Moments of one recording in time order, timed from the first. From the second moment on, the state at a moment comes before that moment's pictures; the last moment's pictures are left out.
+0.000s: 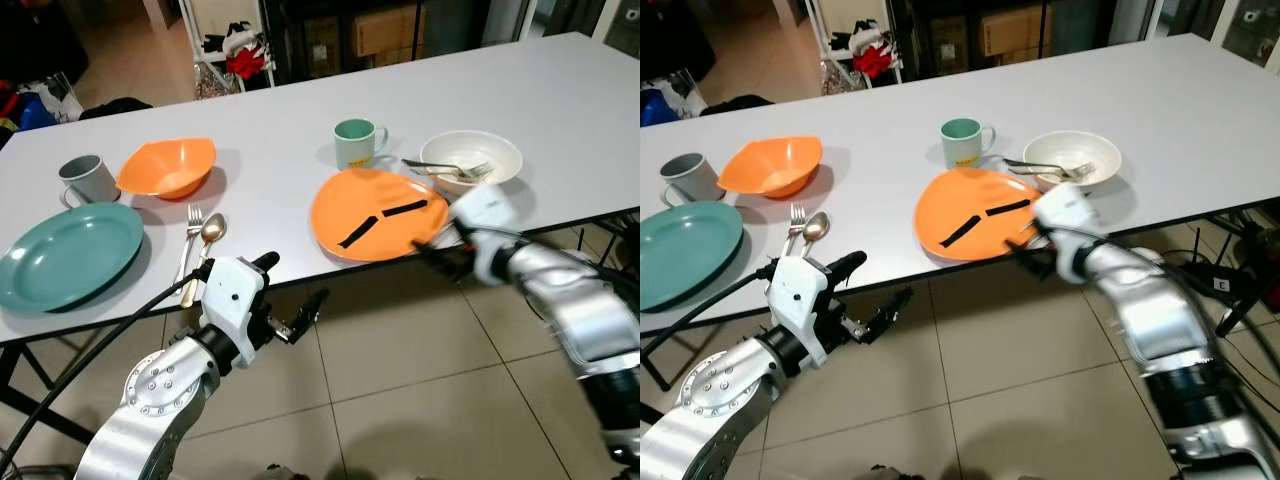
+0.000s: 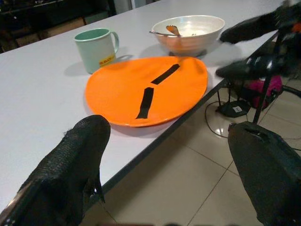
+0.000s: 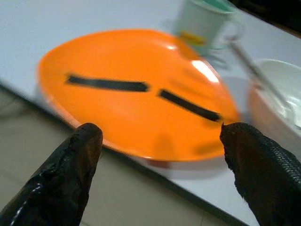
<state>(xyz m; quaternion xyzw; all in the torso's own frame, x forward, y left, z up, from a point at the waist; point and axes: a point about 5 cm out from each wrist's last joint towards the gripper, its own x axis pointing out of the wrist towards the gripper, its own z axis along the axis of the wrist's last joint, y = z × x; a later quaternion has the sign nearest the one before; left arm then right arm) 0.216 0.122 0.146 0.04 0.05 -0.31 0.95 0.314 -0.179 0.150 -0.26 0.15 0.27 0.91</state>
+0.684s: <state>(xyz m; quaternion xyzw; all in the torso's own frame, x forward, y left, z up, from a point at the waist) 0.206 0.117 0.142 0.07 0.07 -0.35 0.93 0.354 -0.150 0.123 -0.40 0.16 0.34 0.84</state>
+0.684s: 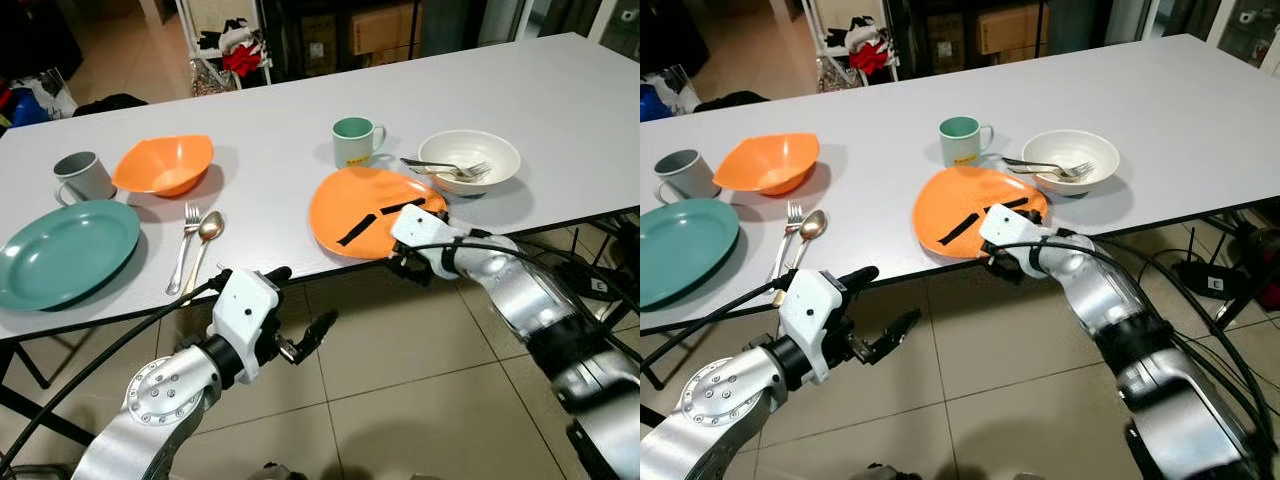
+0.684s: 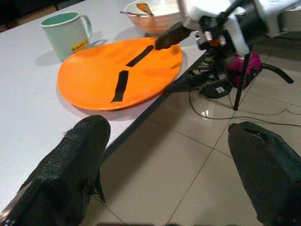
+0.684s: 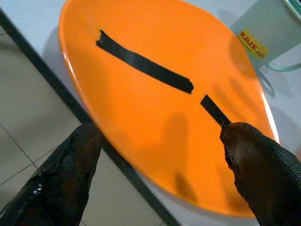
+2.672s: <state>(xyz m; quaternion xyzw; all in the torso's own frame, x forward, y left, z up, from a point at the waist) 0.223 0.131 0.149 0.01 0.01 -0.06 1.00 0.250 -0.176 0.155 -0.11 0.08 0.09 0.99</state>
